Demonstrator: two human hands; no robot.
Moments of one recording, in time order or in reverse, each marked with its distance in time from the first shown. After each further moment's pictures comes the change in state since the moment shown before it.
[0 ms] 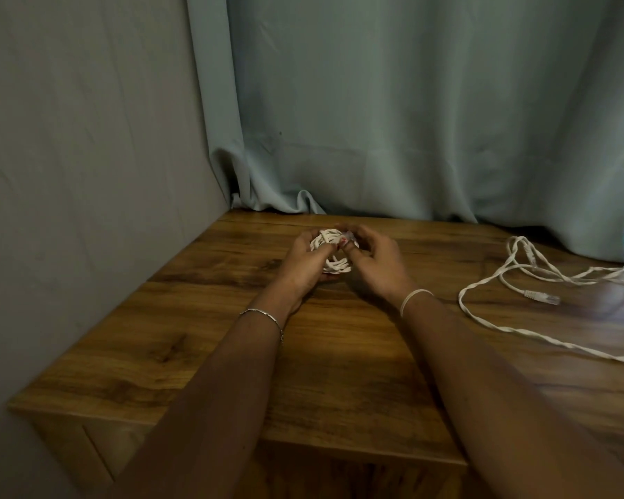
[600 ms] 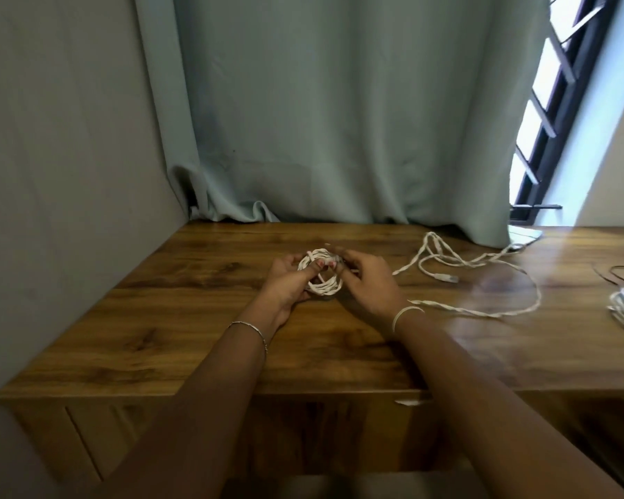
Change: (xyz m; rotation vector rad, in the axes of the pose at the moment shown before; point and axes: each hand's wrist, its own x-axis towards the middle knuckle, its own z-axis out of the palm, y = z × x) left_hand -0.060 0.002 0.052 -0.094 -0.064 -0.075; right_hand -0.082 -0.025 -0.070 -0.242 0.011 -0.026
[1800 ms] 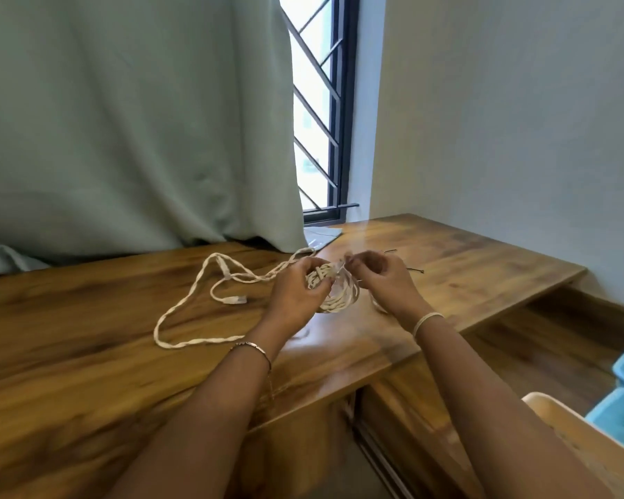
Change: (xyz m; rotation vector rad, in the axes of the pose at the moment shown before) left_hand -0.006 -0.048 0.327 0.515 -0.362 0.572; right_hand -0.121 0.121 -0.287 0.119 0.450 0.400
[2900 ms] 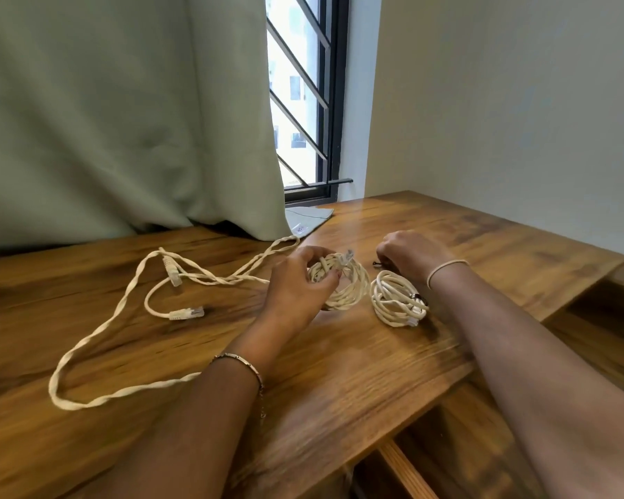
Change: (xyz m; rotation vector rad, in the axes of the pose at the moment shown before) left_hand 0.049 -0.031 0.047 -0.039 -0.042 -0.040; right_hand 0.122 0.089 -0.058 -1.495 -0.397 -0.249
